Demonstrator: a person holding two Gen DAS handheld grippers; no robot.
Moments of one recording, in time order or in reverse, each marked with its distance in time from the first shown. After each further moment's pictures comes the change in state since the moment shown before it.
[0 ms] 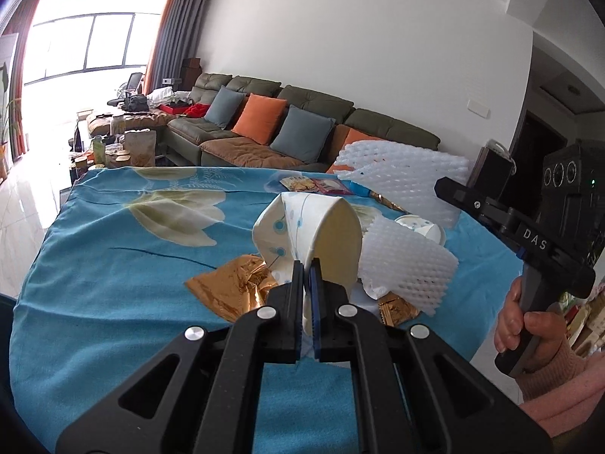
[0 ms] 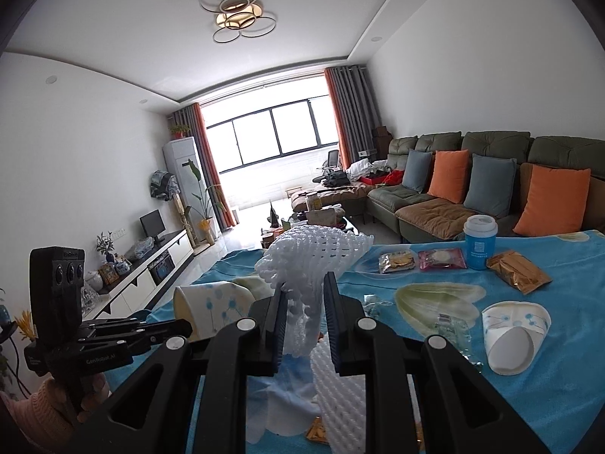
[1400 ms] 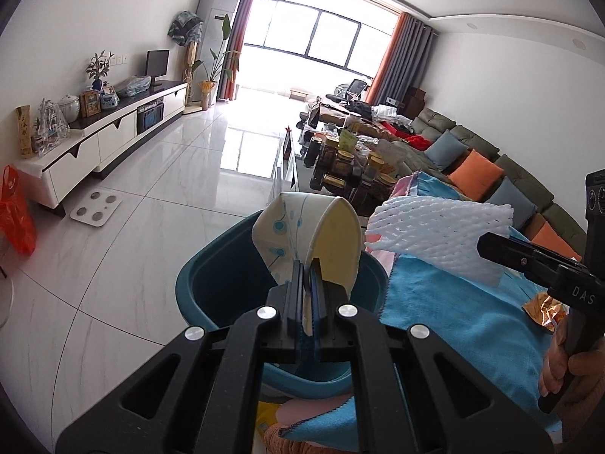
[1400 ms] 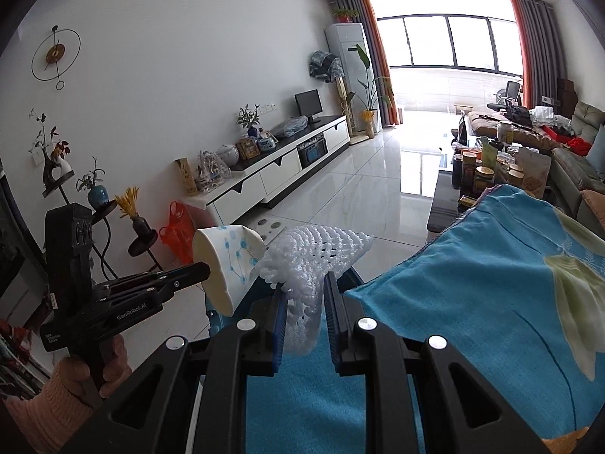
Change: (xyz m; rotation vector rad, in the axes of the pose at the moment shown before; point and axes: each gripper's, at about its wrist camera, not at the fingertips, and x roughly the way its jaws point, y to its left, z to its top) left arm -0.243 0.272 -0.089 -0.460 -0.110 0.712; right arm 0.213 0.300 -0.041 -0.288 0.444 0.568
